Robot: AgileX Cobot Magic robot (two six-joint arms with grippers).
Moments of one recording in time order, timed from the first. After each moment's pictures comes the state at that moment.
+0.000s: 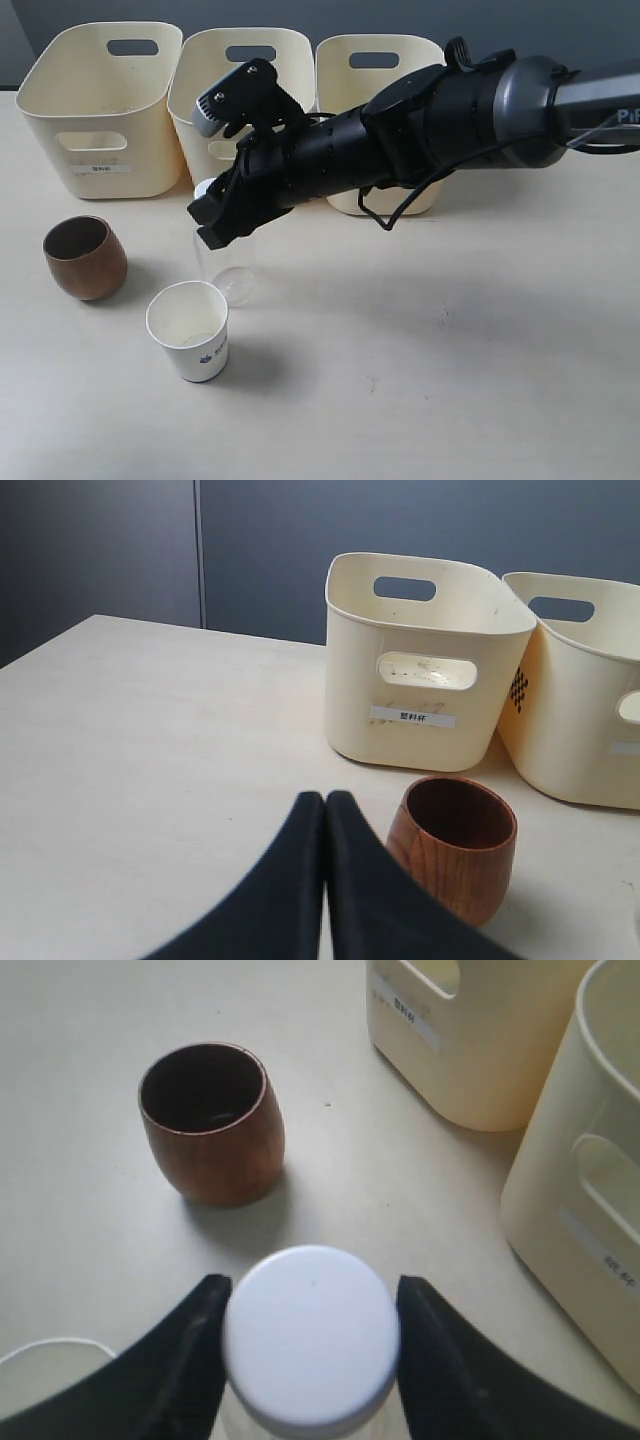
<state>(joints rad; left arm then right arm) 0.10 0.01 0.00 0.04 0.24 -0.15 0.69 1.91 -1.22 1.40 0.42 -1.60</state>
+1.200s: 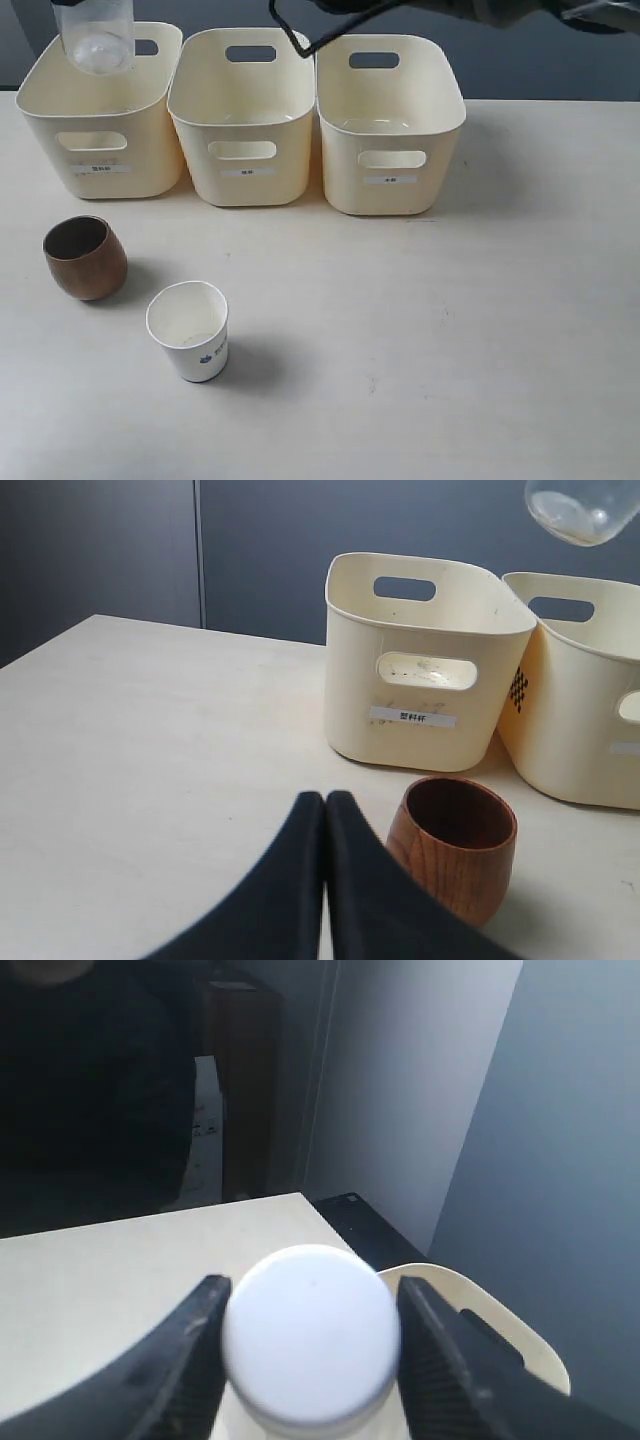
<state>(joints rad) 0.10 0.01 0.00 0.04 0.24 -0.15 0.77 1.95 -1.75 1.41 0.24 -1.57</state>
